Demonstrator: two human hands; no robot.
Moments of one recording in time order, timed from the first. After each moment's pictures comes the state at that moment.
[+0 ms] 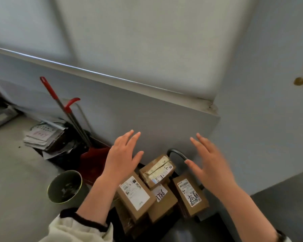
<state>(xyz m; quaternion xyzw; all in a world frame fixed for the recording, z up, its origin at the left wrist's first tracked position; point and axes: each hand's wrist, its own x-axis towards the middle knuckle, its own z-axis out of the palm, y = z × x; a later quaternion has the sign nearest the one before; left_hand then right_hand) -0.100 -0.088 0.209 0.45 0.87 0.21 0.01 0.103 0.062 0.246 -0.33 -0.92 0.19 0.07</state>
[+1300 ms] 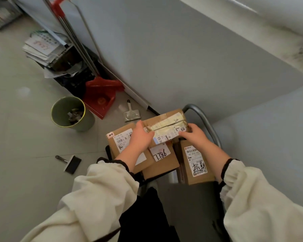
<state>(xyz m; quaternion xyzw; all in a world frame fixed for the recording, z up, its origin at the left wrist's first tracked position) -0.094 -0.006 -0.015 0.00 0.86 0.37 0.36 -0.002 0.162 -0.017 -0.43 -0.74 0.49 -0.16</state>
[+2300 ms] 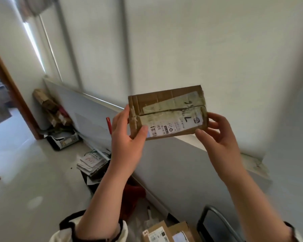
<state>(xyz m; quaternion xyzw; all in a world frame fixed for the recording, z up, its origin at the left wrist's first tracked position) -0.122 -0.122 0.391 0.28 0.72 0.60 -0.19 -0.012 0.043 0.389 -0.11 -0.71 0.57 0.39</state>
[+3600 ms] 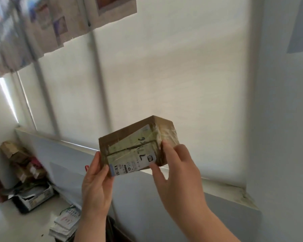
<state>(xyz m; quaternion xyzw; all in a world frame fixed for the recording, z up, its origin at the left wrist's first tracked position) -0.182 -0.102 0.392 0.24 0.37 0.90 0.06 -0.025 0.001 0.441 -0.14 -0.83 0.20 0.50</state>
